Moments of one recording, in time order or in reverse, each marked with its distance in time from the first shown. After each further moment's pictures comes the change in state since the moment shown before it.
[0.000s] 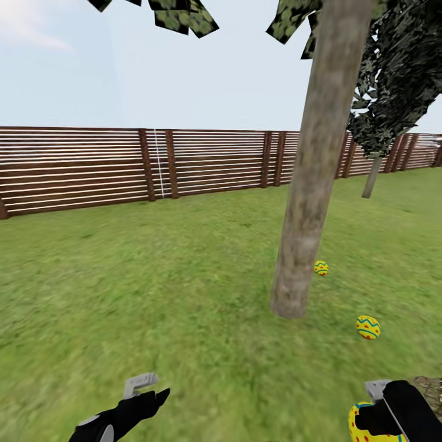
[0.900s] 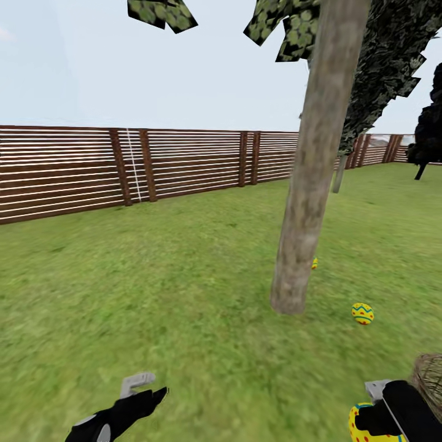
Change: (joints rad) left arm 0.000 0.009 0.013 -0.005 0.002 -0.002 0.001; right arm 0.000 0.002 0.002 0.002 0.003 0.003 -0.001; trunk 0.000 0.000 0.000
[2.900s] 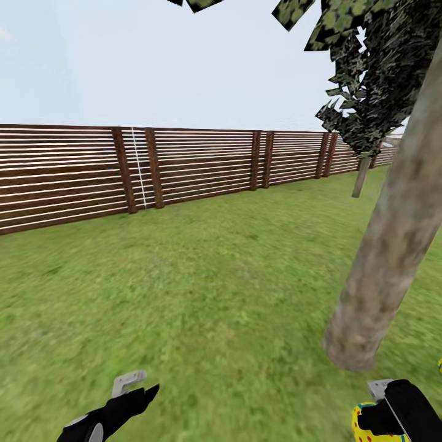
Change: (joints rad) left arm 0.000 0.008 0.051 -0.009 -0.004 0.001 0.002; right arm 0.000 -0.010 0.000 -0.005 0.003 0.006 0.000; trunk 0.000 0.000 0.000
